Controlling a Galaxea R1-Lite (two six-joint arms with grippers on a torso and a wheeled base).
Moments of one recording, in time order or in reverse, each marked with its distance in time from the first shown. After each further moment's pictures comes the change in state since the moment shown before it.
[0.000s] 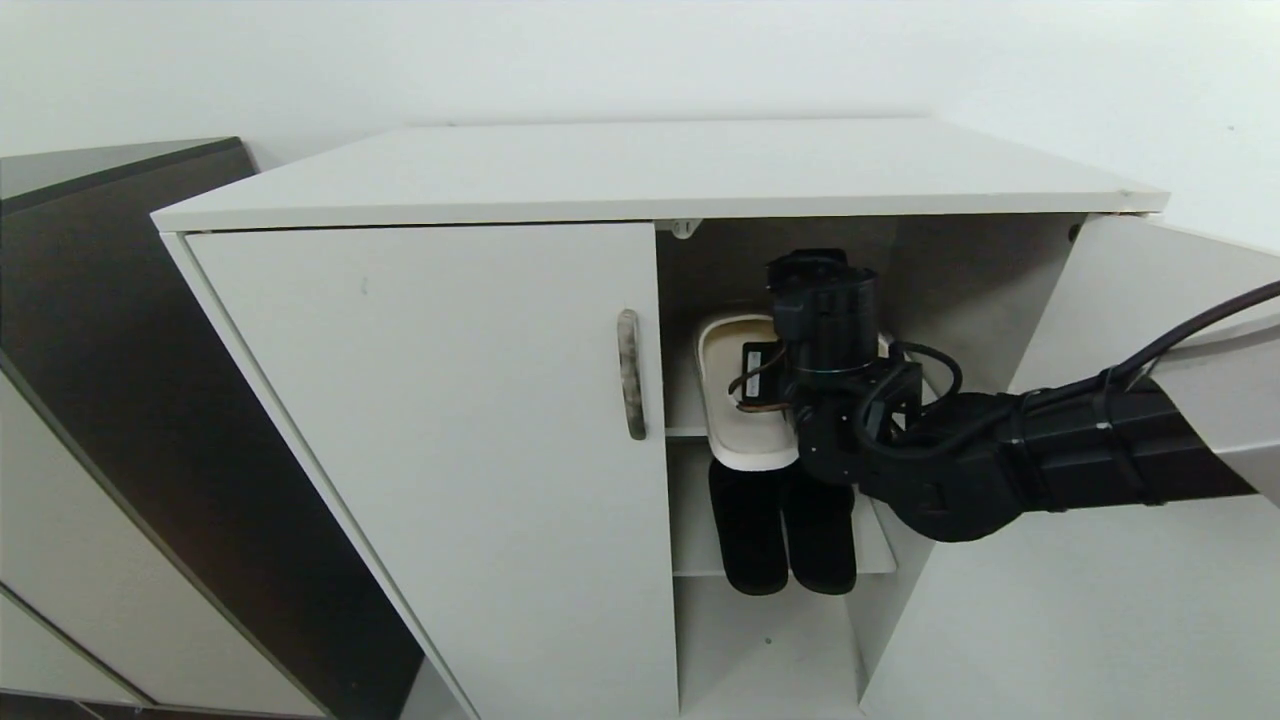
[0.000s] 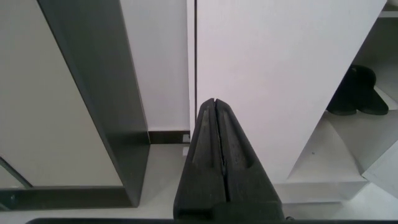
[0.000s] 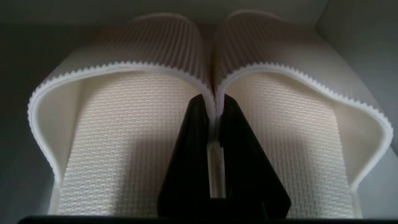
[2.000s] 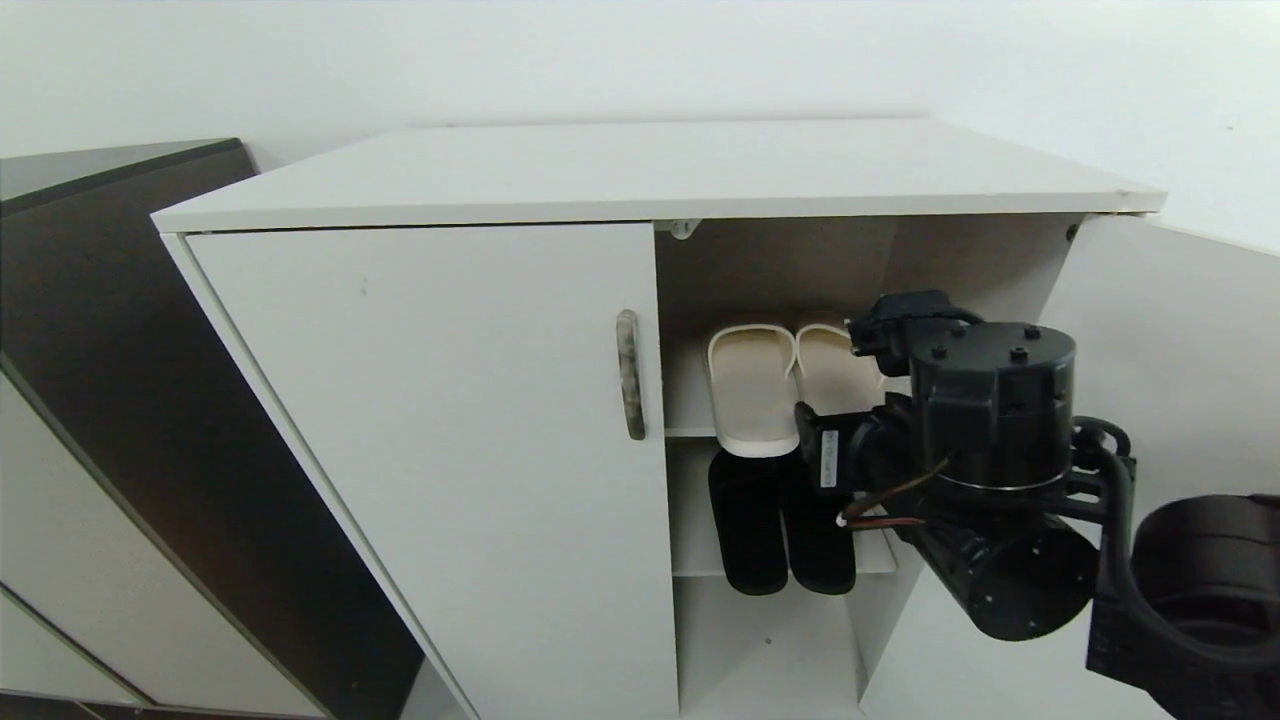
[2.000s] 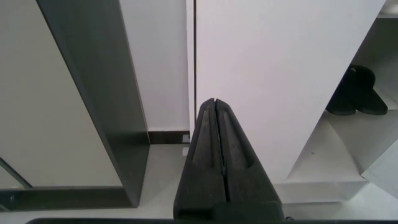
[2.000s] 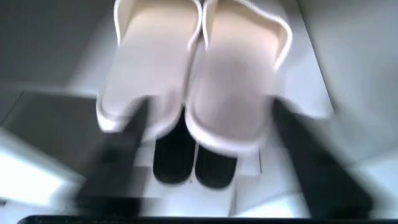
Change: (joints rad) left arm 0.000 0.000 0.000 0.000 0.000 0.000; right arm 0.137 -0.348 0.494 -0.068 -0.016 0.001
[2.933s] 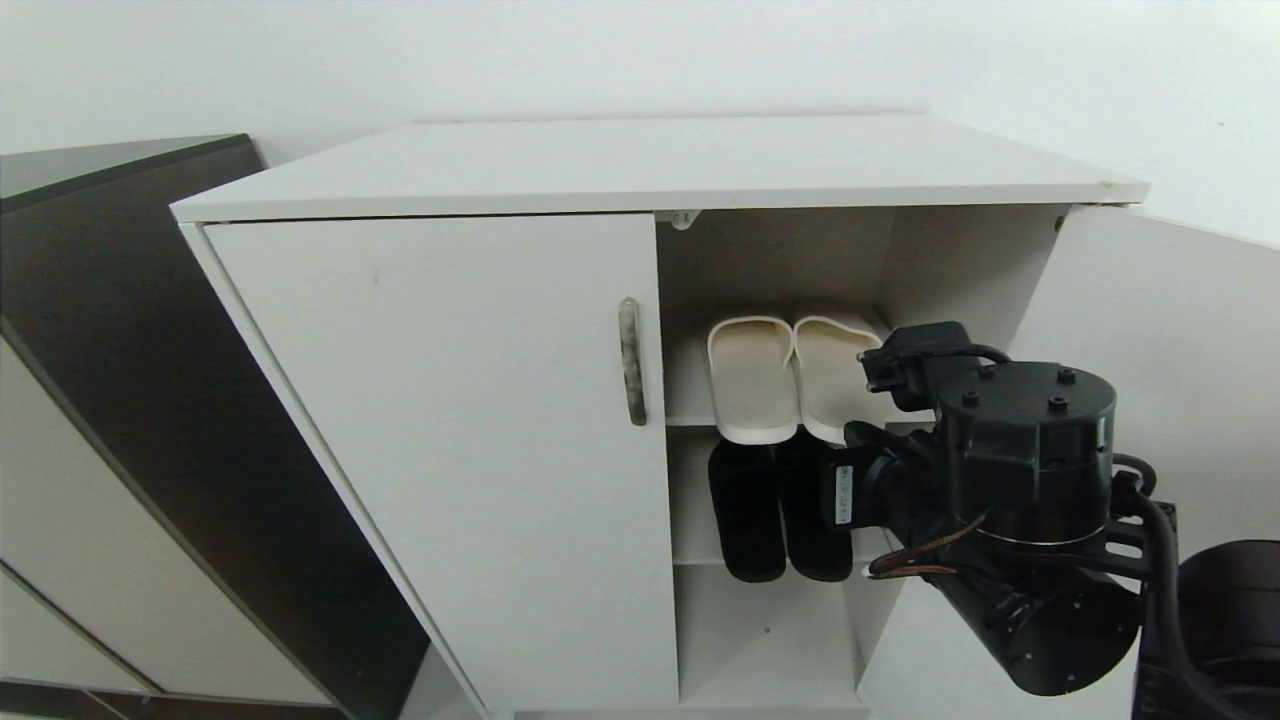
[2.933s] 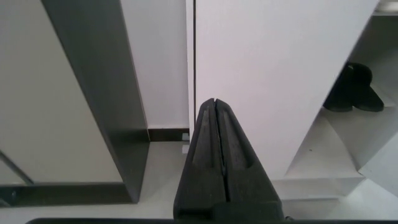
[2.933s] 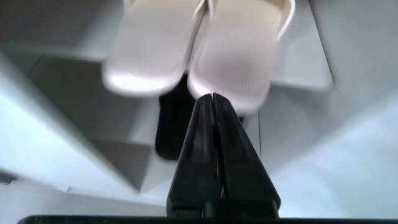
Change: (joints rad) left arm 0.000 0.000 0.000 0.000 -0.003 -0.003; right arm 0.024 -0.030 0.091 -0.046 0.009 -0.001
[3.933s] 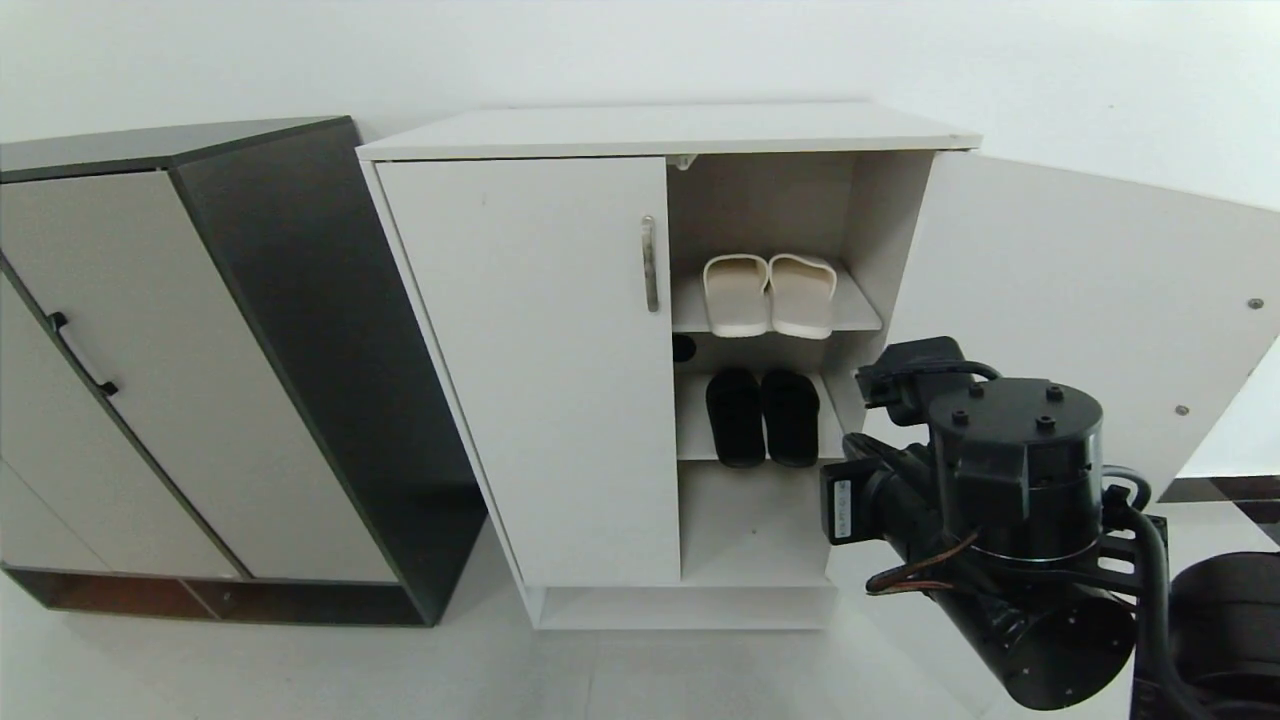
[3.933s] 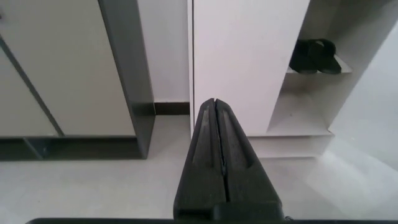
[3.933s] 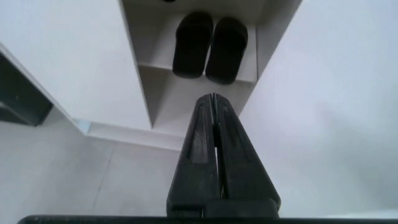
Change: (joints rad) left arm 0.000 0.000 0.000 0.000 0.000 0.000; right arm 0.001 0.009 0.021 -0.001 0.000 0.001
